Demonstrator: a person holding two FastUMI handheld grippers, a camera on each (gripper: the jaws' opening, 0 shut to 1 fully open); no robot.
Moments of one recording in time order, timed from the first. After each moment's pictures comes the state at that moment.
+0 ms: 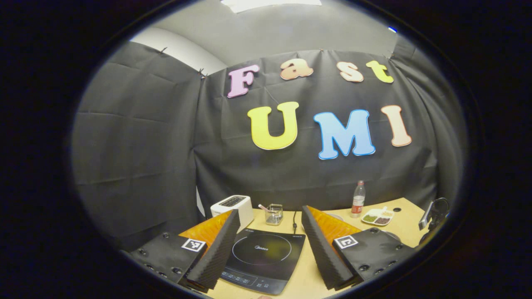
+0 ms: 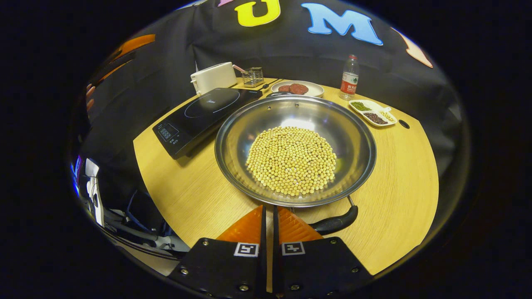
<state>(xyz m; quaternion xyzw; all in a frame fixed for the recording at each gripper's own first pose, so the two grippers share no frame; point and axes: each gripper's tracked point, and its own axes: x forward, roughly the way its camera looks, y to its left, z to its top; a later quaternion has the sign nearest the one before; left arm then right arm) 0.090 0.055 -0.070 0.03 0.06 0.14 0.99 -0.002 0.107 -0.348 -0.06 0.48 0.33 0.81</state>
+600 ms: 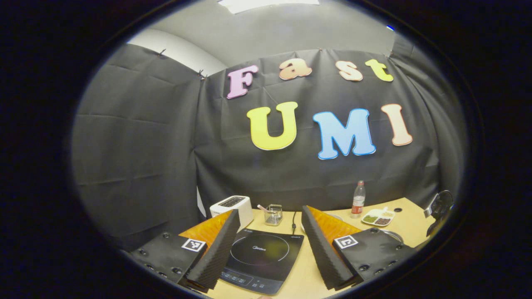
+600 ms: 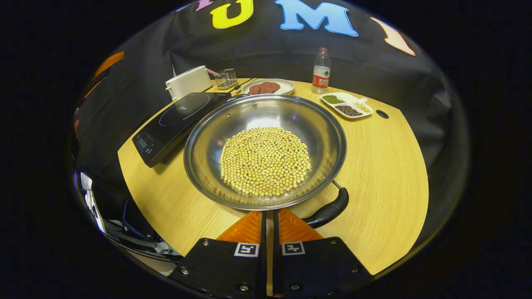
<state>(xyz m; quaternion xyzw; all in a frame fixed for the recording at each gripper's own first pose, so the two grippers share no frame) 0.097 0.039 -0.072 0.03 0.06 0.15 0.99 0.031 0.064 -0.352 -0.06 0.50 0.27 0.82</state>
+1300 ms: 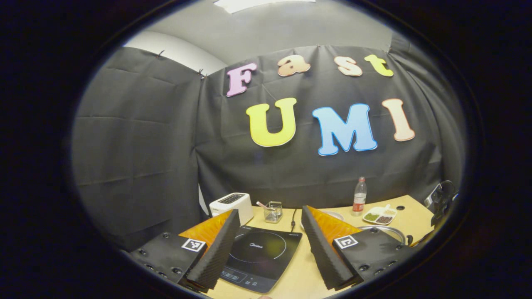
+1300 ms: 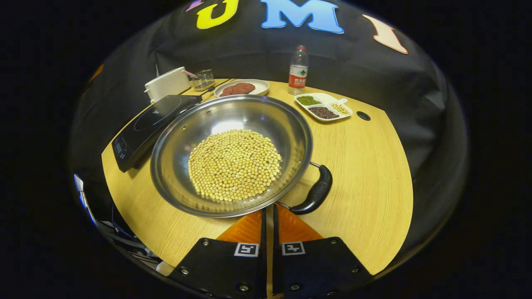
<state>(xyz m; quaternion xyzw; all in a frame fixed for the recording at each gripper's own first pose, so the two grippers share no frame) 0.106 0.020 -0.087 0.04 0.08 0.17 0.98 0.091 0.018 -0.365 -0.07 0.49 0.22 0.84</state>
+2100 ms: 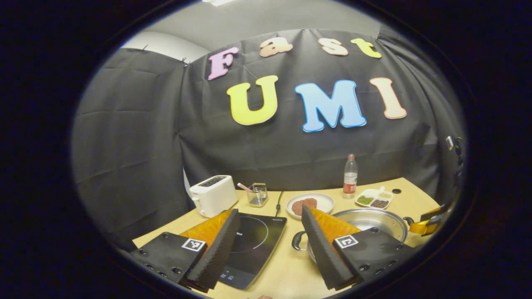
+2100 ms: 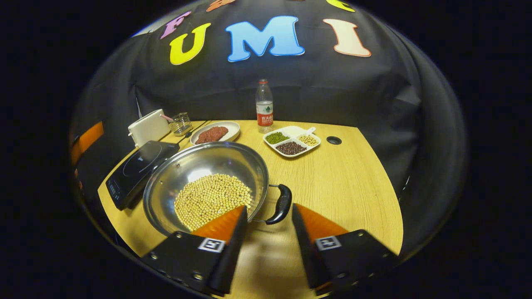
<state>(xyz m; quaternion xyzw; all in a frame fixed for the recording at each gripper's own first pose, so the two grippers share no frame) 0.158 -0.033 -0.172 0.04 0.14 0.11 0.98 0.151 -0.006 -0.323 0.01 0.38 0.15 0.91</state>
